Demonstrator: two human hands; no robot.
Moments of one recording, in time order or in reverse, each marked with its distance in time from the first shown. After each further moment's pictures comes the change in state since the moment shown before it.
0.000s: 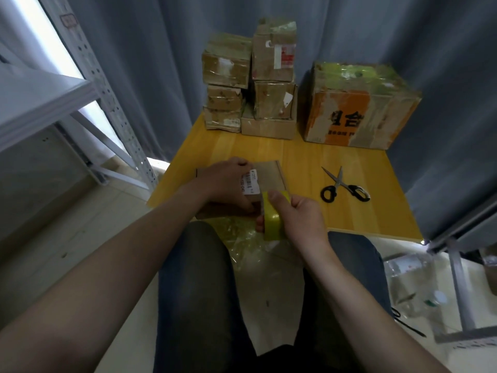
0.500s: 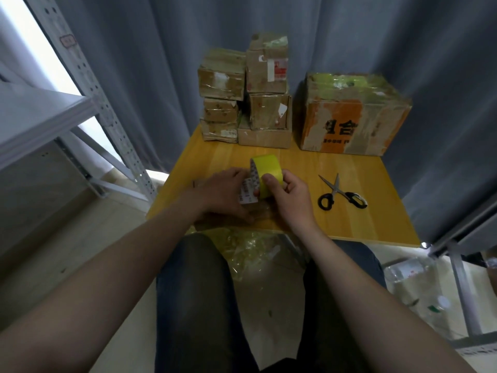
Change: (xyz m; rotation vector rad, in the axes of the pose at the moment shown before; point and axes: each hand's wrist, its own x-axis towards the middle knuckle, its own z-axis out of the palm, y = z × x) left_hand 0.001 0.000 -0.007 0.000 -0.080 0.020; right_hand 0.075 0.008 -0.001 -0.108 0.013 -0.350
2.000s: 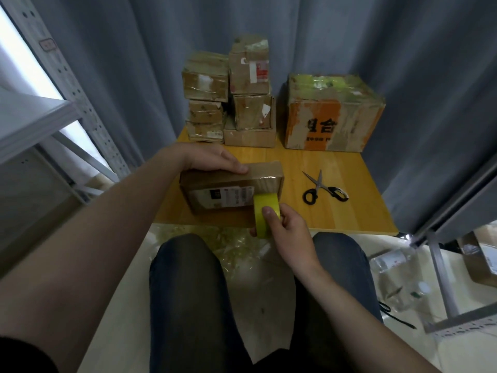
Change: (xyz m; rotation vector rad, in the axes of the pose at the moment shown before) left_hand 0.008 0.002 -0.082 -0.340 -0.228 -0.034; right_hand -0.081 0.000 -0.014 -0.051 -0.001 0.120
